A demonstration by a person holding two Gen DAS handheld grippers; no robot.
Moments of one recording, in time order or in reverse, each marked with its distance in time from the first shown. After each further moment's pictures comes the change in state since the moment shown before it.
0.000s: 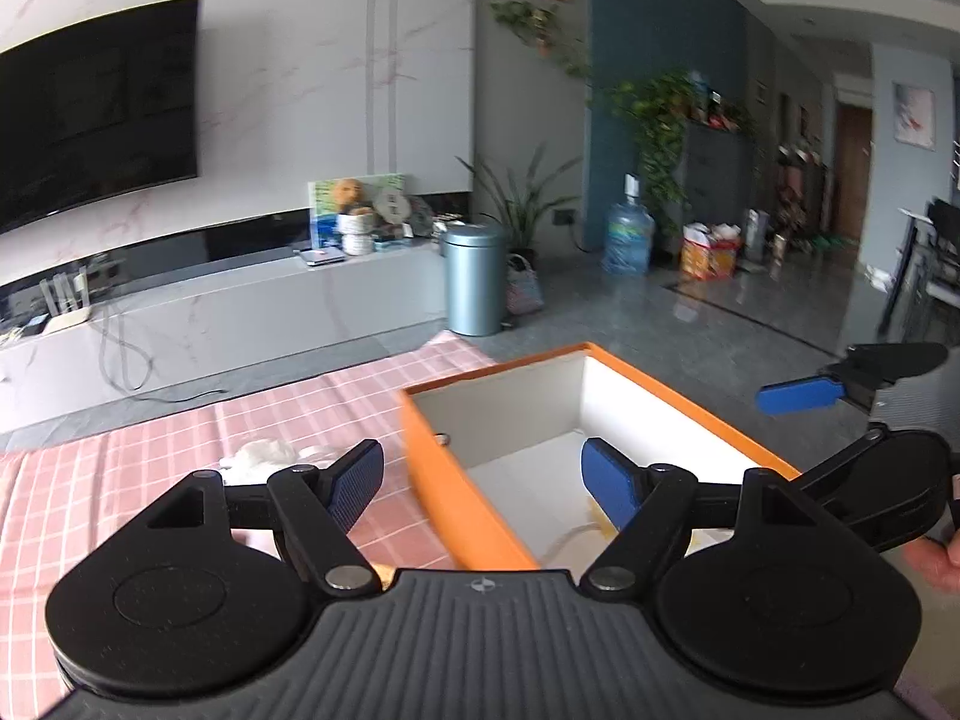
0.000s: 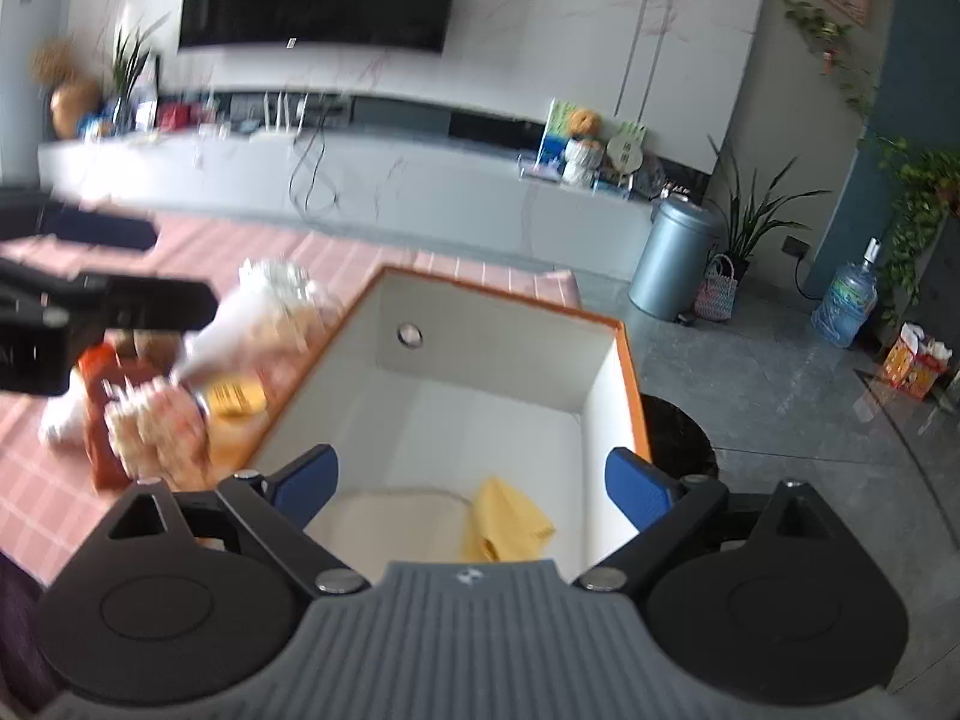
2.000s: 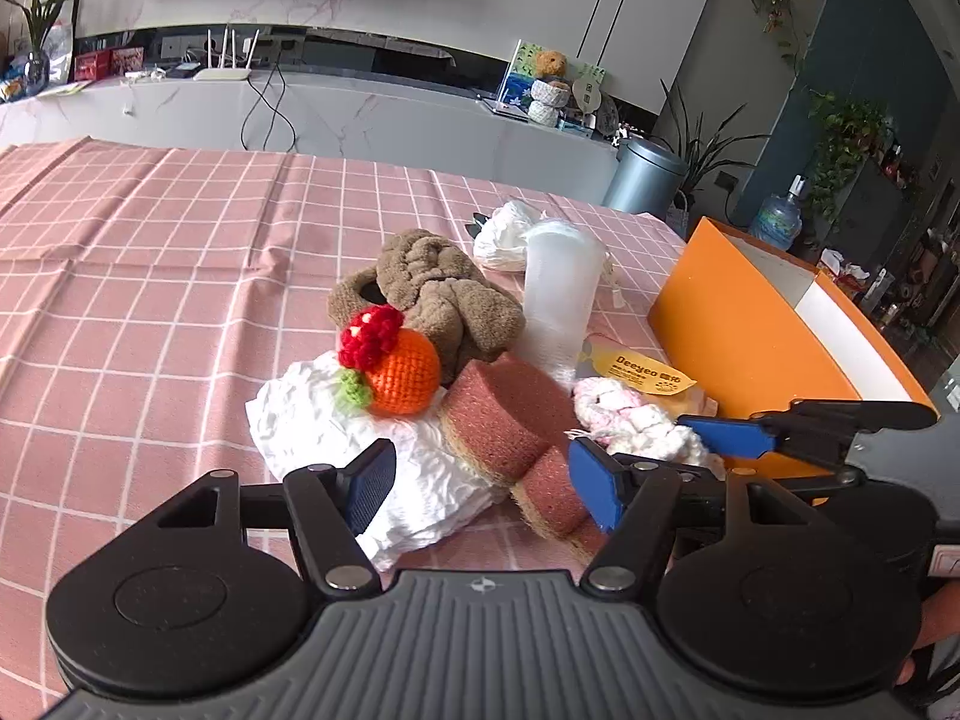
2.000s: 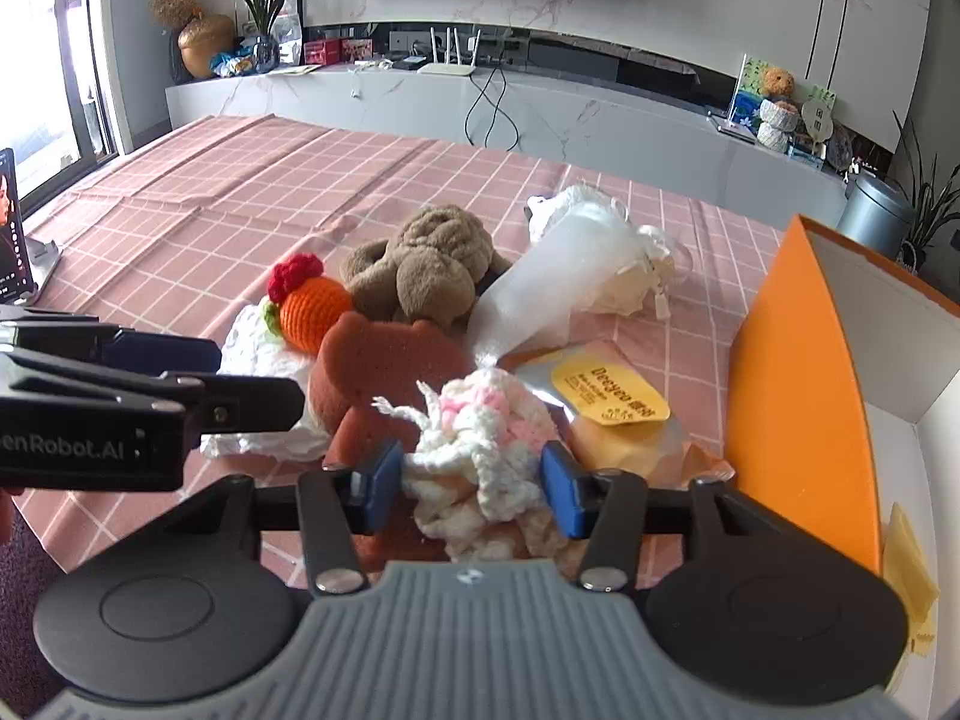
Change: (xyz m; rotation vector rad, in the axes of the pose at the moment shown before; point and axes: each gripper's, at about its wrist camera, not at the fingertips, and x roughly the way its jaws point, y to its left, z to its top) left arm -0.021 0.152 -0.116 -0.421 0.221 0.124; right arm 0.109 0.200 0.001 -0.087 0.111 0.291
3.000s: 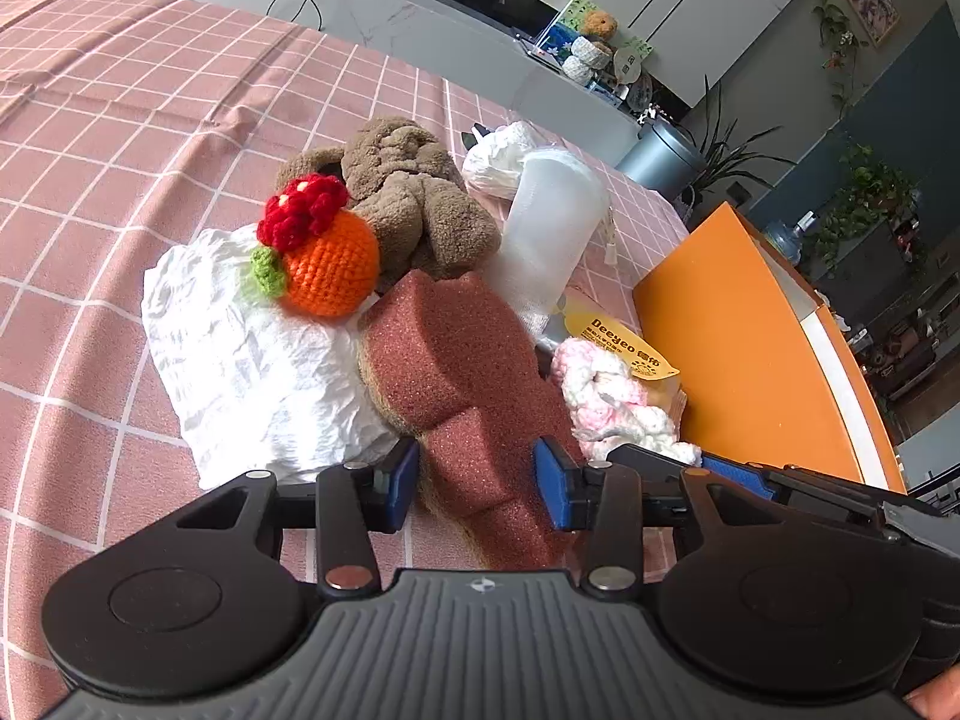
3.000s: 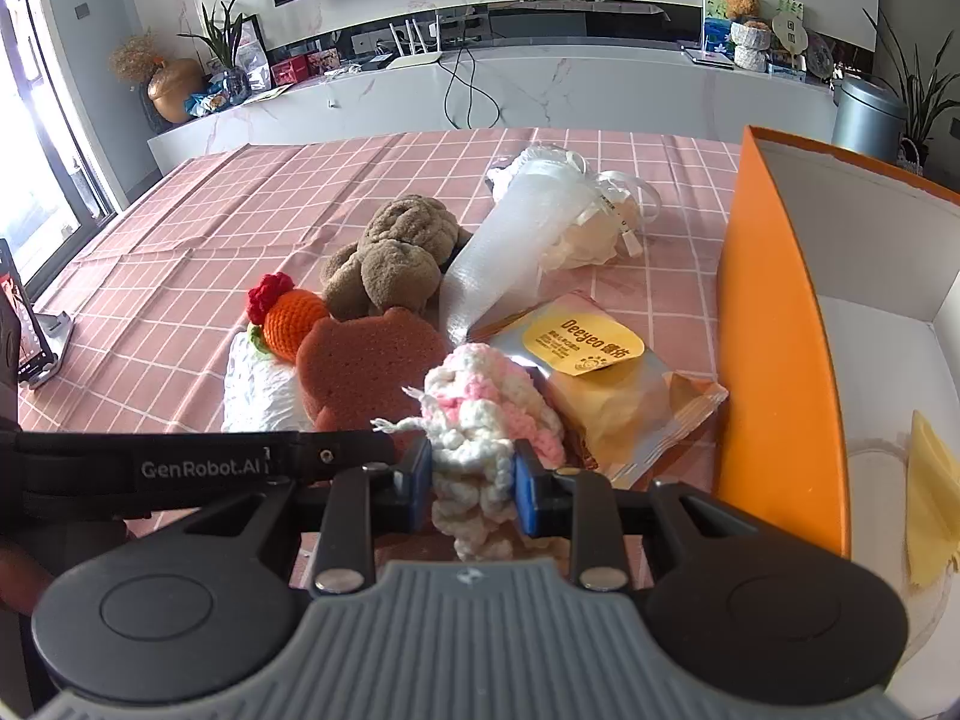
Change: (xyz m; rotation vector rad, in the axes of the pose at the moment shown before) left arm 0.042 -0.010 -0.012 -0.256 0.118 -0.074; right arm -0.007 -0.037 -0.007 0.195 0.043 0.083
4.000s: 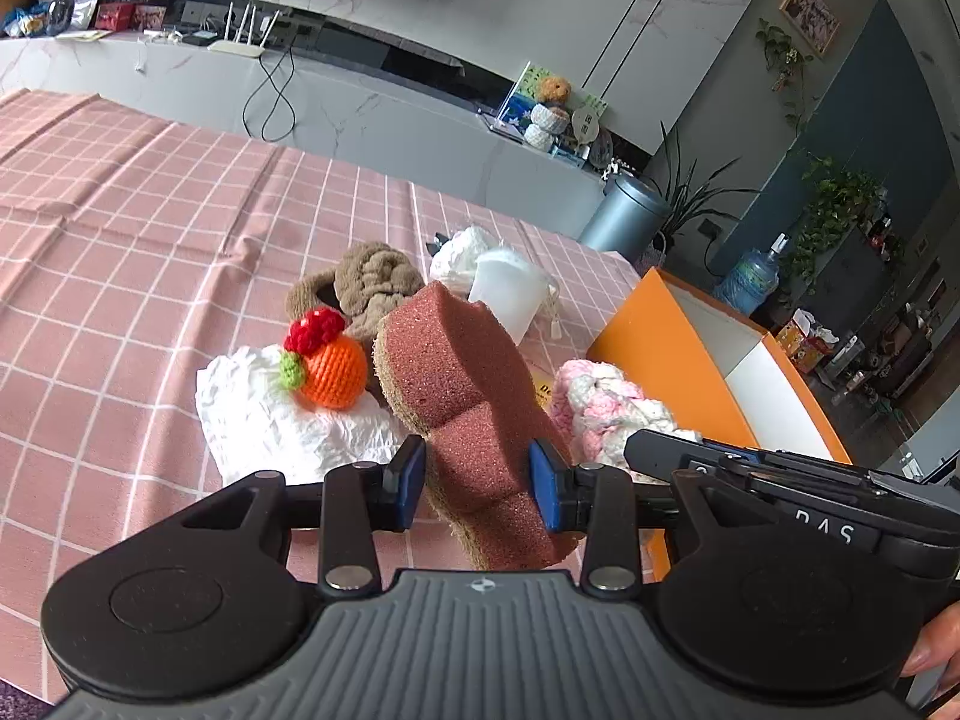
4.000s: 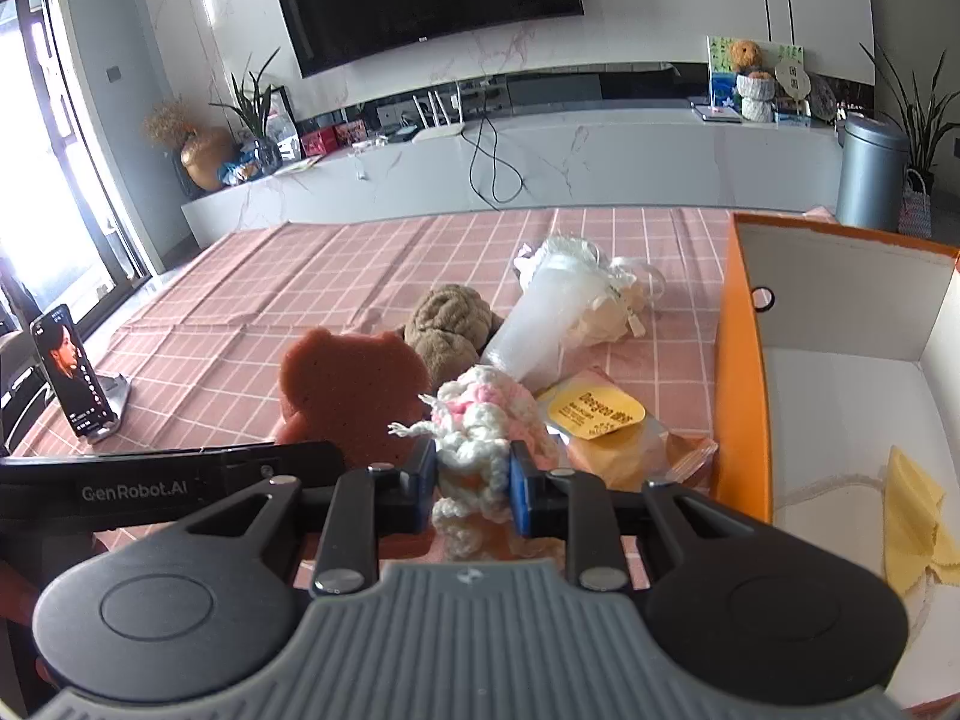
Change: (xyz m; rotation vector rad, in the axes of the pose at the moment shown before) left arm -0.073 -0.024 0.003 0.119 -0.154 0.006; right arm -0.055 -0.001 0.004 0.023 -0.140 0.071
